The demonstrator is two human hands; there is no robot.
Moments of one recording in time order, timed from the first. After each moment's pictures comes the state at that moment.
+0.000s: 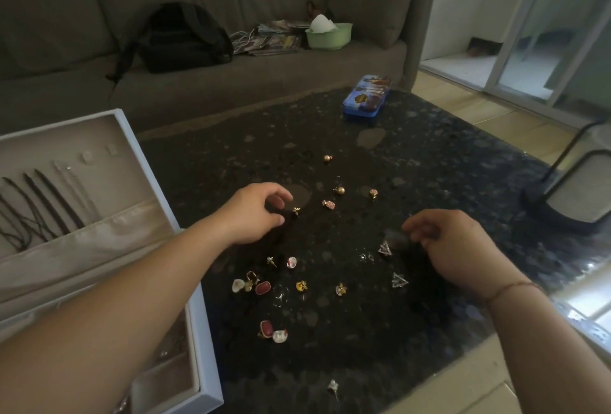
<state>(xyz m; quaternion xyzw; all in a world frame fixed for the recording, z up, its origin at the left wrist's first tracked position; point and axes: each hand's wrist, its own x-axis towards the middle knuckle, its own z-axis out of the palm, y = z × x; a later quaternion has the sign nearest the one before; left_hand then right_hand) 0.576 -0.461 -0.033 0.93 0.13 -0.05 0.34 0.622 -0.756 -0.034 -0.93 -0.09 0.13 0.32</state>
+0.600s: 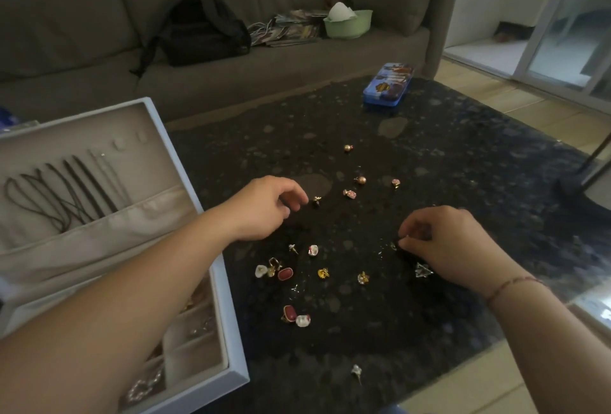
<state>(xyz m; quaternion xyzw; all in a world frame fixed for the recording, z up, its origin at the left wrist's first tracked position) 0.553 -0.455 -0.021 0.95 0.08 -0.06 0.29 0.610 -0.730 -0.036 -0.94 -0.19 0.13 0.23</state>
